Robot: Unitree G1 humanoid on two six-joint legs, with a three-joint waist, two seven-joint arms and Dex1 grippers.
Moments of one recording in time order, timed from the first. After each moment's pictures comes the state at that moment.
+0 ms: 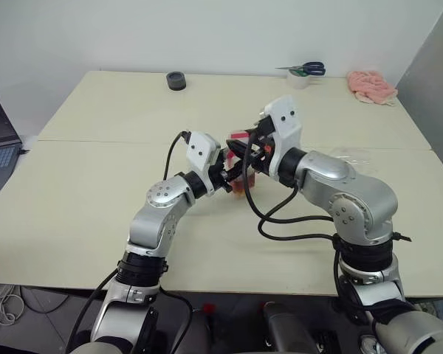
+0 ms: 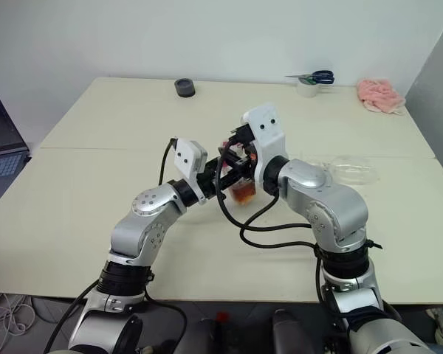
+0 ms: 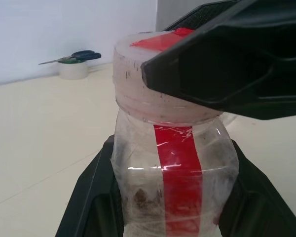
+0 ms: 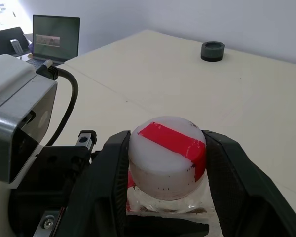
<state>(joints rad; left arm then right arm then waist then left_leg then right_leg) -0.53 0.25 -0.07 -0.05 -0.31 0.38 -0.58 -0.79 -0.18 0.11 -0.36 0.41 1.05 0.26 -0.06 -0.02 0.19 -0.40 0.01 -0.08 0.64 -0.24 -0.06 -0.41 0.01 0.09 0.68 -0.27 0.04</state>
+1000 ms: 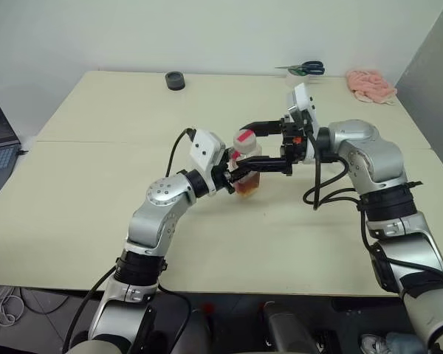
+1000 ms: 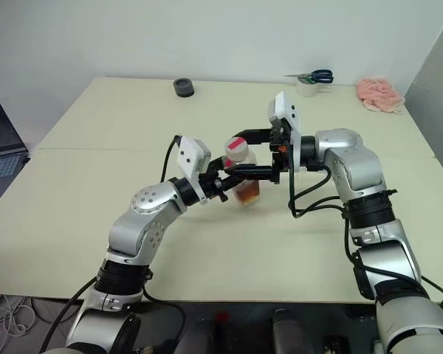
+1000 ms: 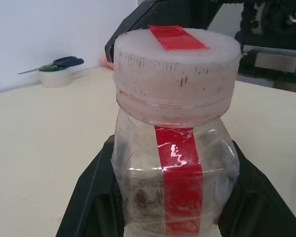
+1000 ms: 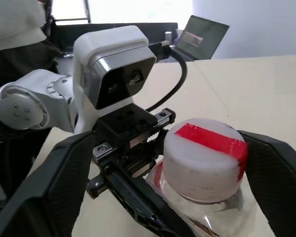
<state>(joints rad) -0.57 0.27 -0.09 -0.08 -0.31 0.39 -0.63 -0.96 -0.41 0.12 0.18 0.41 0.52 1.14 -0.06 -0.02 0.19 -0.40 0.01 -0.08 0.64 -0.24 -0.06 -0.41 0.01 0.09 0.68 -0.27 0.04</state>
